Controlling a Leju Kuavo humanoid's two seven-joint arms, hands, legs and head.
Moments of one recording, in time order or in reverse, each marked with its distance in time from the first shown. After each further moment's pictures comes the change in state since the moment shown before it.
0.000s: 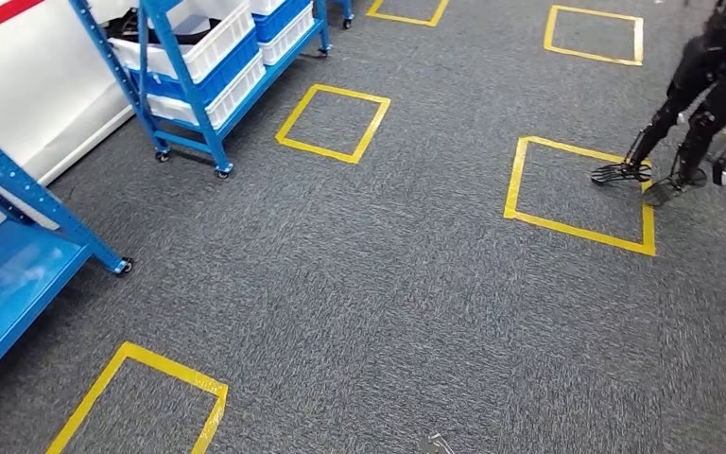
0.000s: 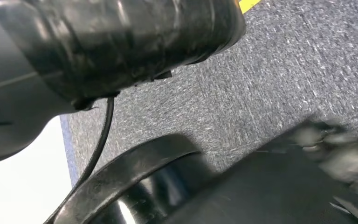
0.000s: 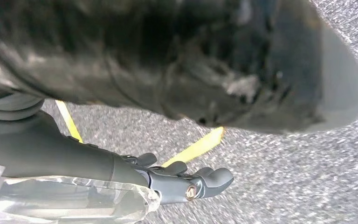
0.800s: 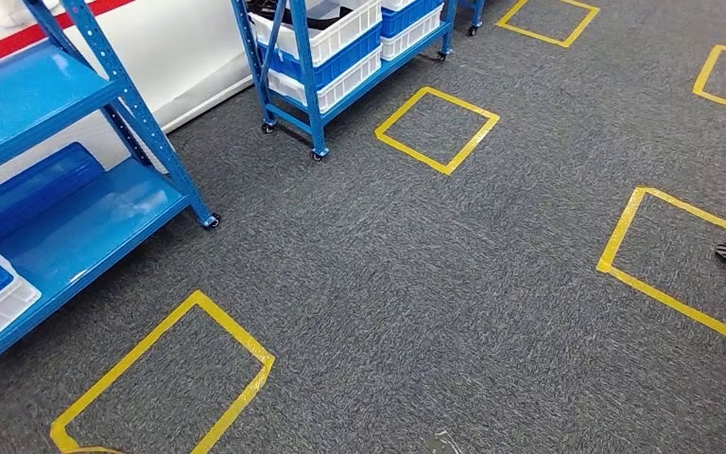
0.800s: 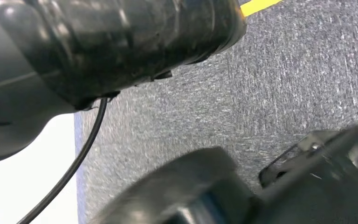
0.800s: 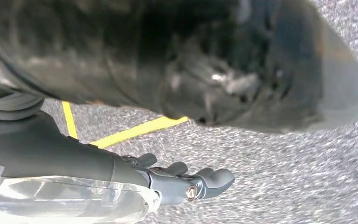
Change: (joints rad) left arm 0.001 0.025 -0.032 0.012 0.005 -0.020 -0.017; right arm -0.005 -0.009 -0.001 0.005 -0.015 -0.003 0.000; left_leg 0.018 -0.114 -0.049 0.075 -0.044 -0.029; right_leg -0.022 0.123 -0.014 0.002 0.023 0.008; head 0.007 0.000
